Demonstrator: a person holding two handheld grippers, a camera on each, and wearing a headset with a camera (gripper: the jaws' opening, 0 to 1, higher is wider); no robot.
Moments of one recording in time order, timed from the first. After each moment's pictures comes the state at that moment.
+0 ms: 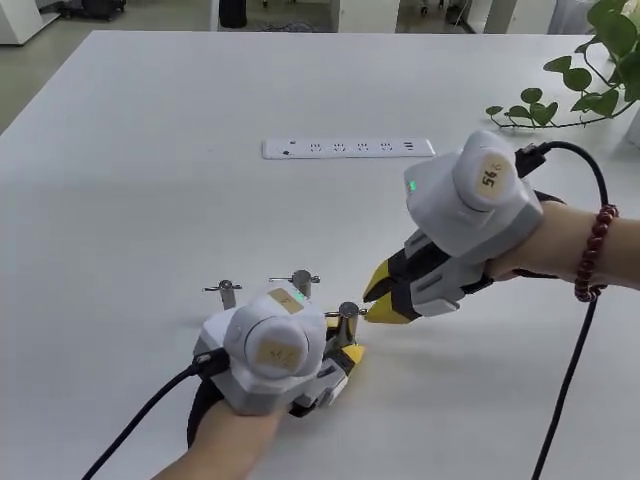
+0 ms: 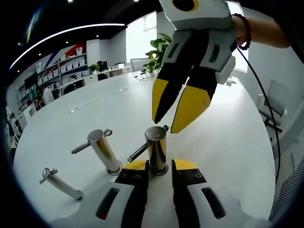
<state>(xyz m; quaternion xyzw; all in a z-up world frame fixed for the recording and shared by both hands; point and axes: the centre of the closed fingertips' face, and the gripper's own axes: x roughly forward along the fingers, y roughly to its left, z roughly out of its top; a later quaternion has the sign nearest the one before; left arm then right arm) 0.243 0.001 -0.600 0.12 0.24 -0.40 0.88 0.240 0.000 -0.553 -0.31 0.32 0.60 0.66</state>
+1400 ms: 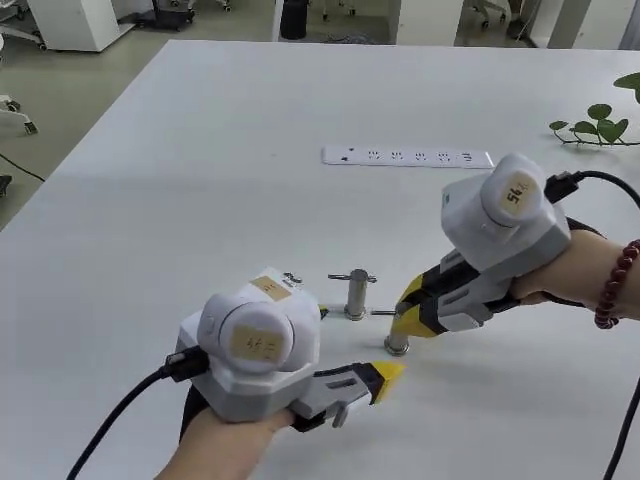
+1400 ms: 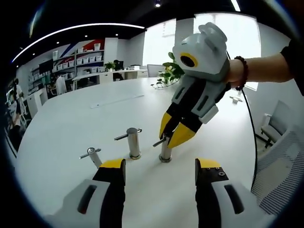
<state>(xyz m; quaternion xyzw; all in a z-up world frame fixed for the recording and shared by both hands) 0.214 0.054 -0.549 0.04 0.24 -0.35 0.91 0.236 0.020 -0.565 -0.28 0.34 0.58 0.68</state>
